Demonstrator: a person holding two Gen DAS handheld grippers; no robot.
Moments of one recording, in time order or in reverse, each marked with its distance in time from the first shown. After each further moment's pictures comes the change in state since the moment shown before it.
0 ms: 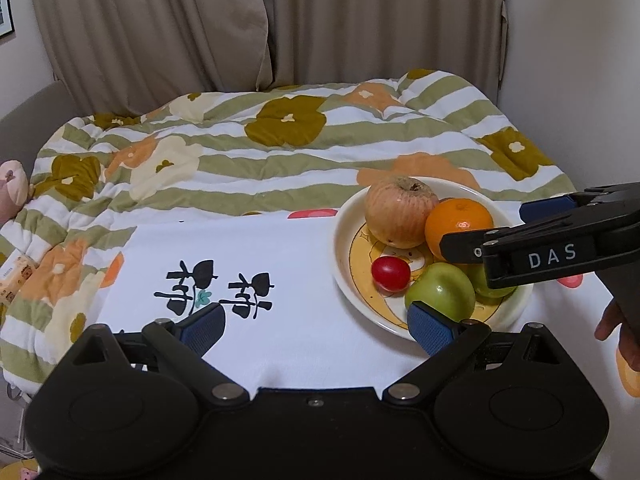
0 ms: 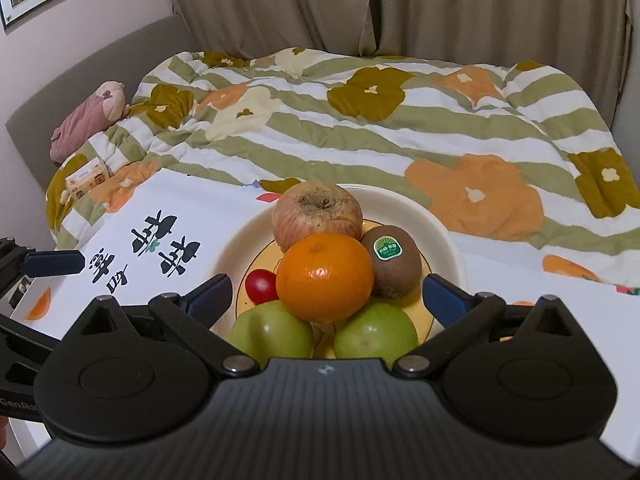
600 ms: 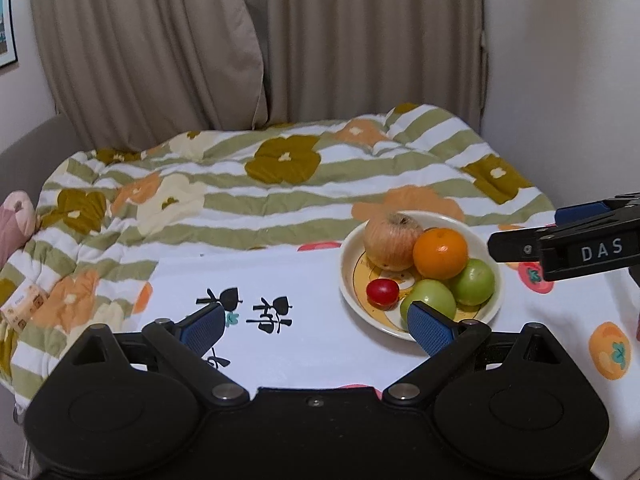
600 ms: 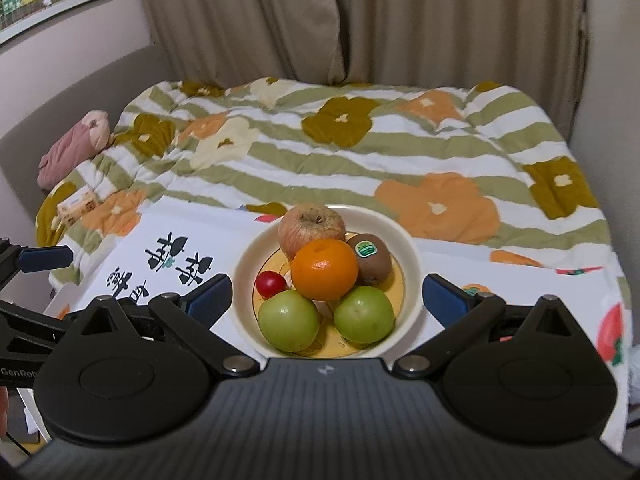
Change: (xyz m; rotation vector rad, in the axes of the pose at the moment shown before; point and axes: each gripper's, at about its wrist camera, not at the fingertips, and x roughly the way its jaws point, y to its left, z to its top) left arm -0.063 0.021 -0.006 0.041 -0.116 -0.034; right arm -0.091 0.024 -0.010 0.055 -0.092 -0.114
